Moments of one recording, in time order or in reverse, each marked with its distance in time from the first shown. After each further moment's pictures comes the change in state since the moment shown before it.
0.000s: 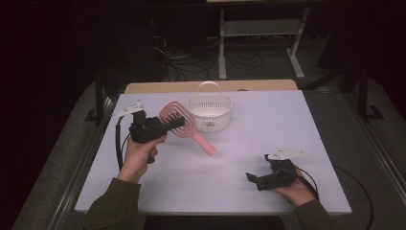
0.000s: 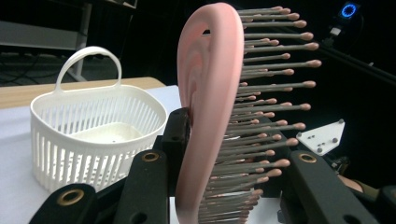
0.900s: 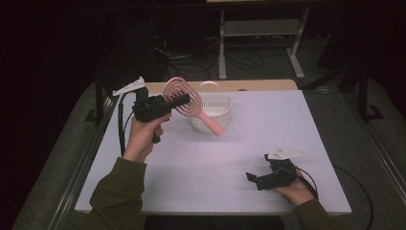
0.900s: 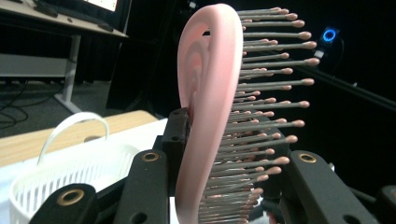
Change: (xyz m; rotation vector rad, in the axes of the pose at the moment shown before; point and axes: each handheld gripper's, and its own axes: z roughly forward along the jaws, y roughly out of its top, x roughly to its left) left arm -0.001 0.055 0.025 -0.076 -0.047 0.031; right arm -0.001 0.000 0.003 -0.002 0.004 -0.005
